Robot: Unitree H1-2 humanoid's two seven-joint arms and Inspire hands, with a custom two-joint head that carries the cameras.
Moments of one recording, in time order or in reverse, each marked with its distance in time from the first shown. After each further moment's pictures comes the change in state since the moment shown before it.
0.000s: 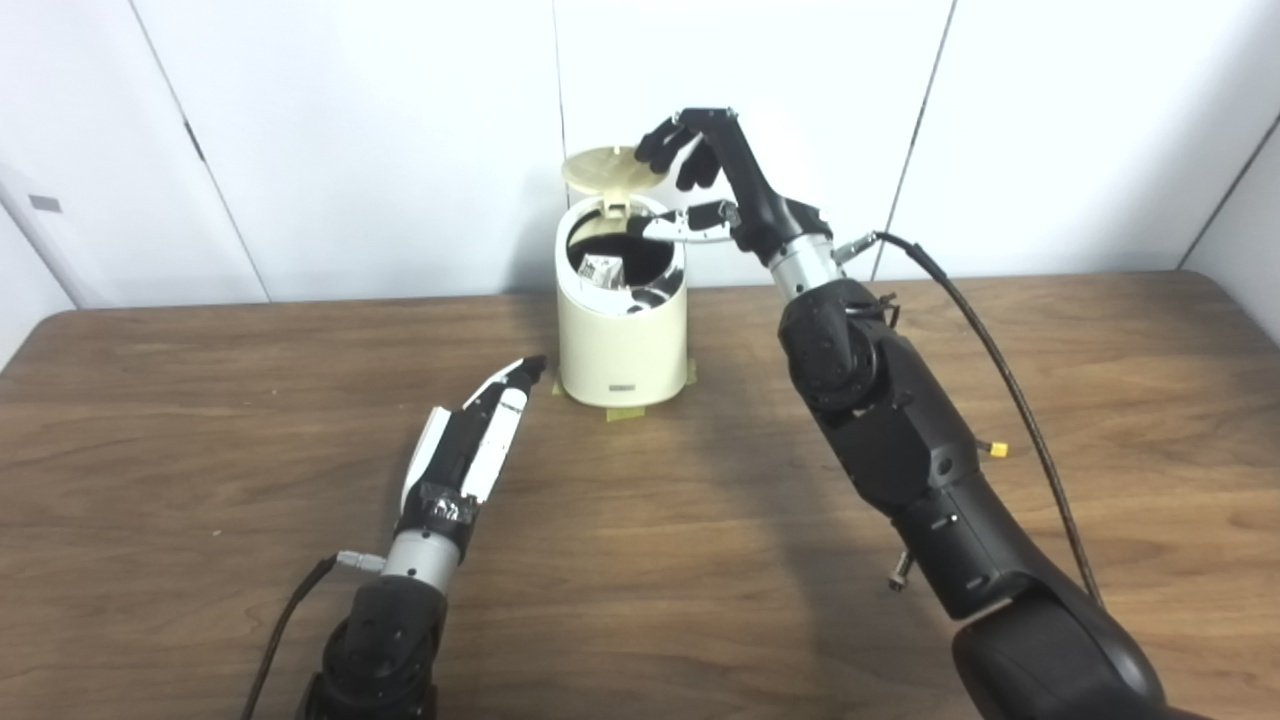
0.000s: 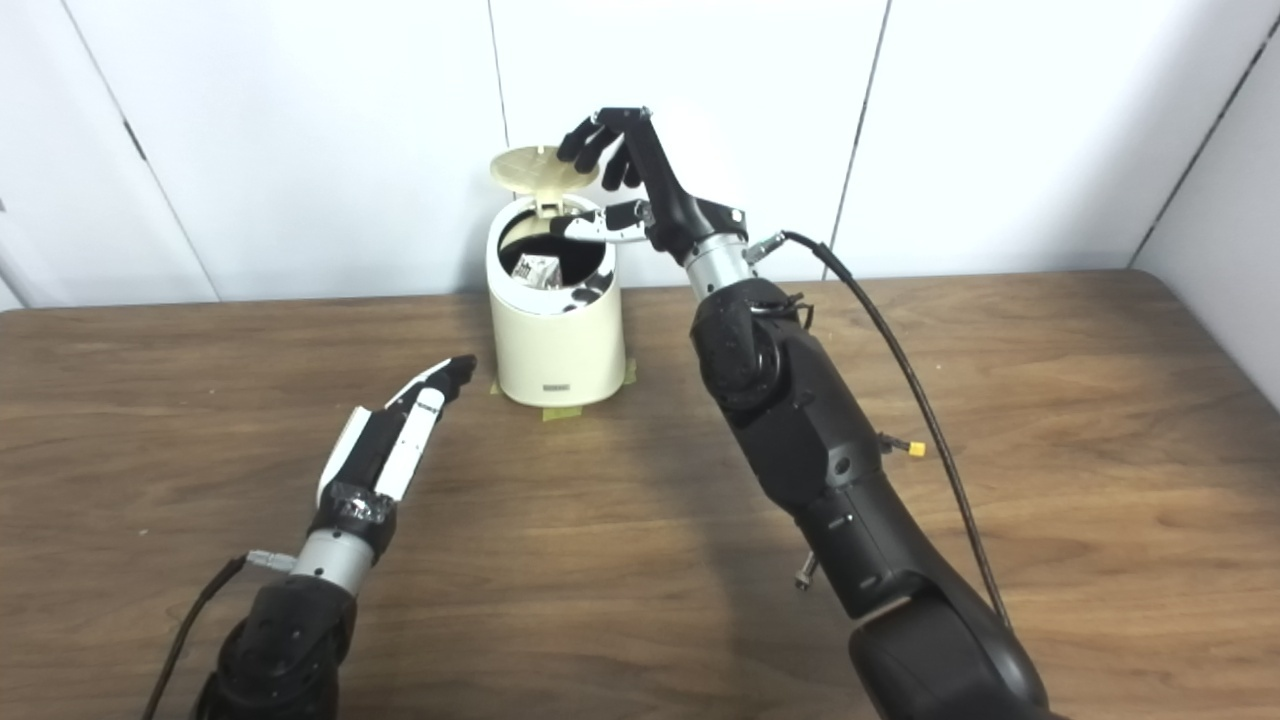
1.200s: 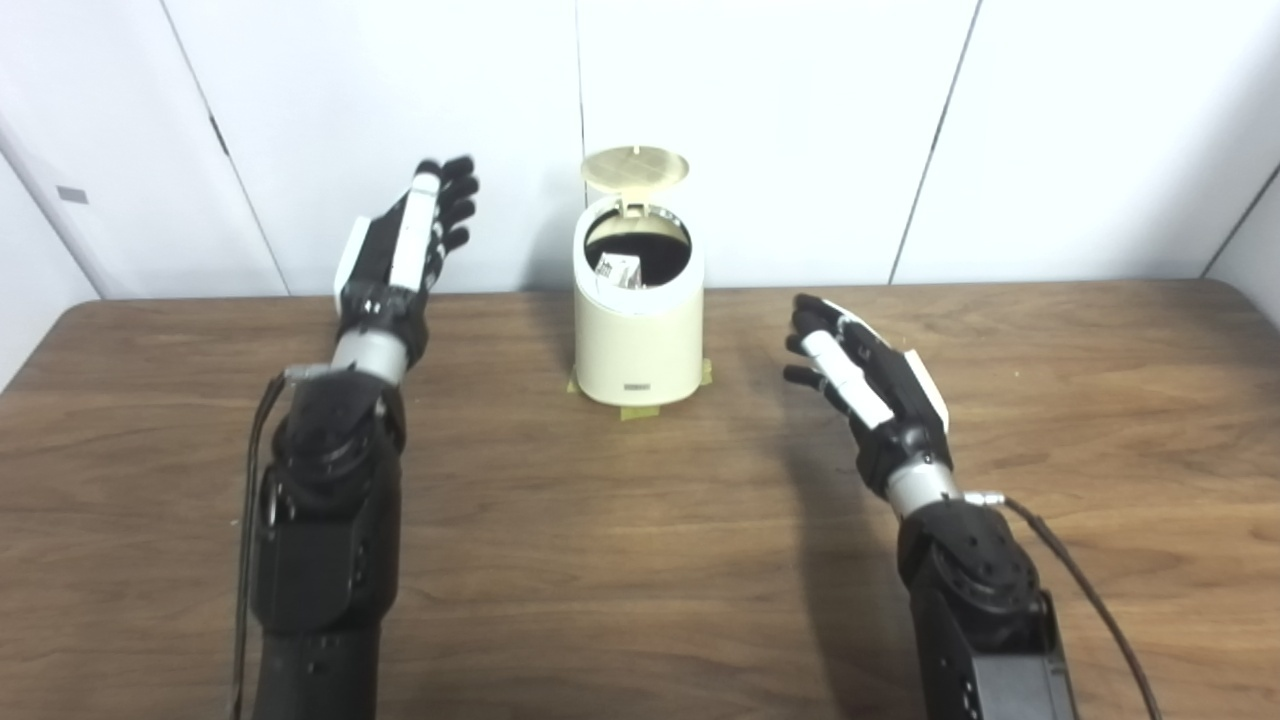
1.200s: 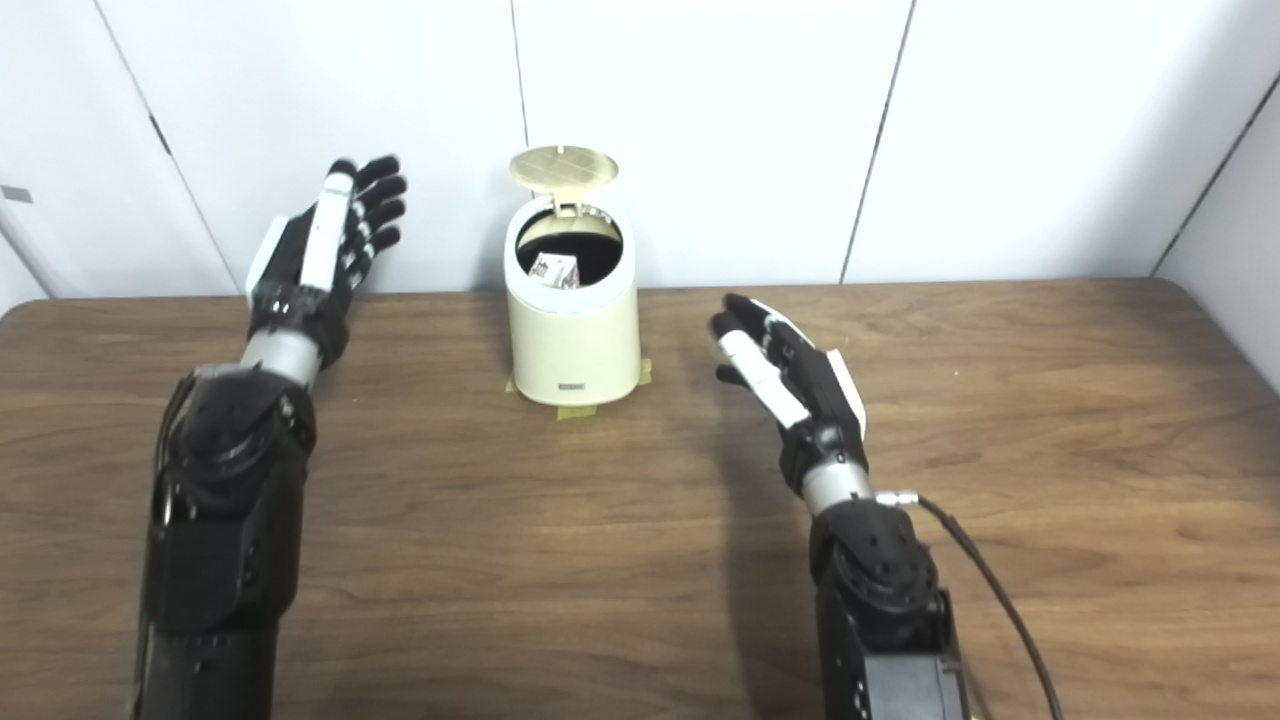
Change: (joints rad) left arm -0.410 0.039 0.213 0.134 -0.207 0.150 0.059; right arm 0.524 0.185 -0.315 -0.496 0.646 0.479 0.225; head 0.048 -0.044
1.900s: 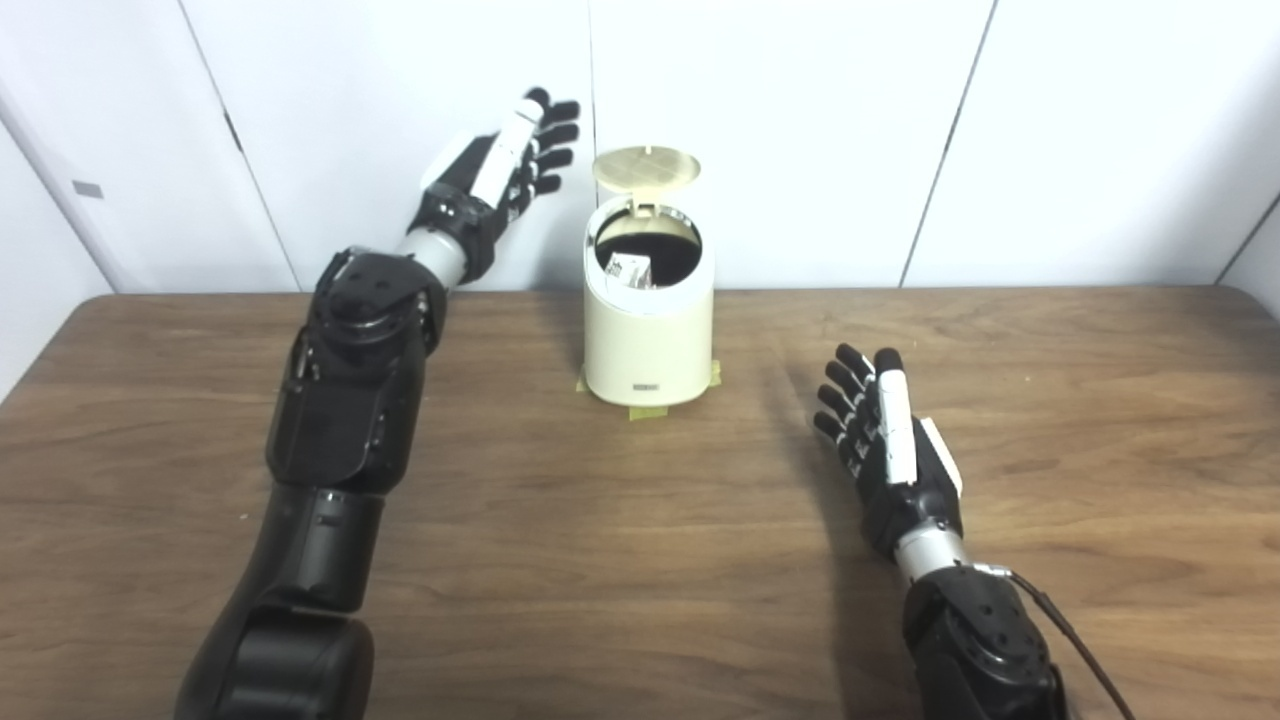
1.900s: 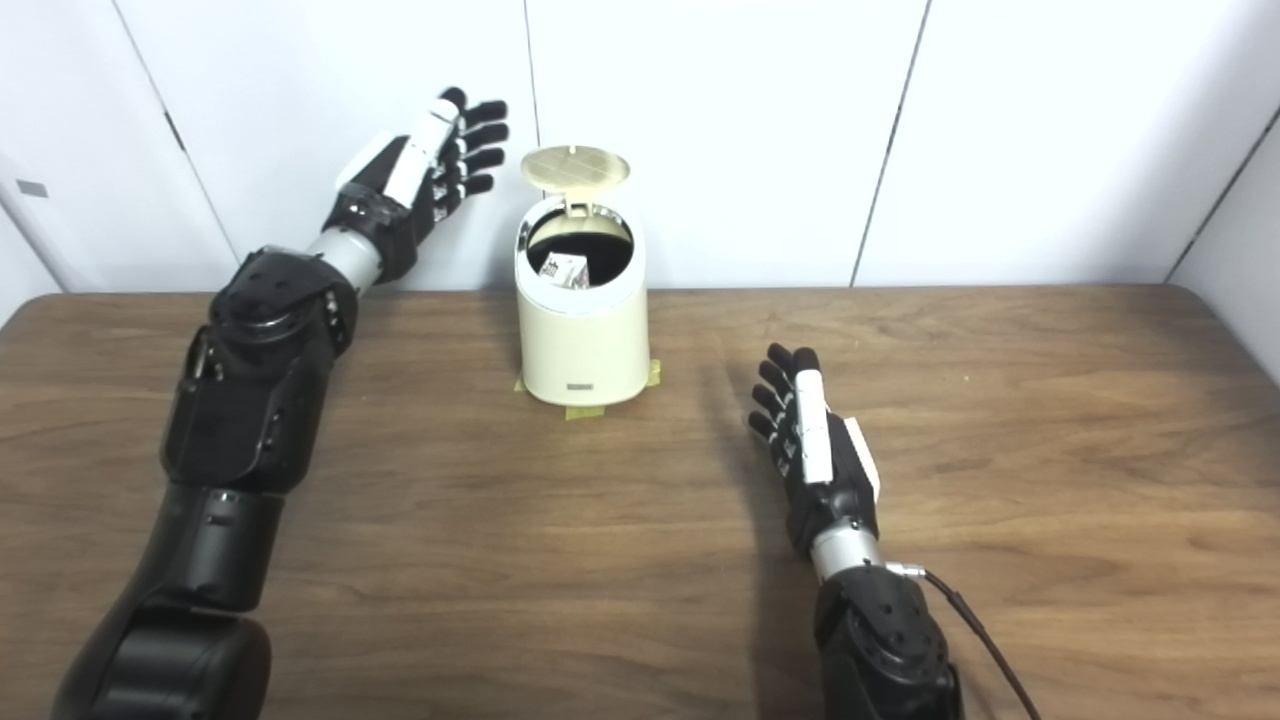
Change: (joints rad) left arm -0.224 0.091 -0.134 0.262 -0.025 -0.001 -0.186; right arm 0.105 0.025 0.006 -0.005 0.072 -0.049 -0.024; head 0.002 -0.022
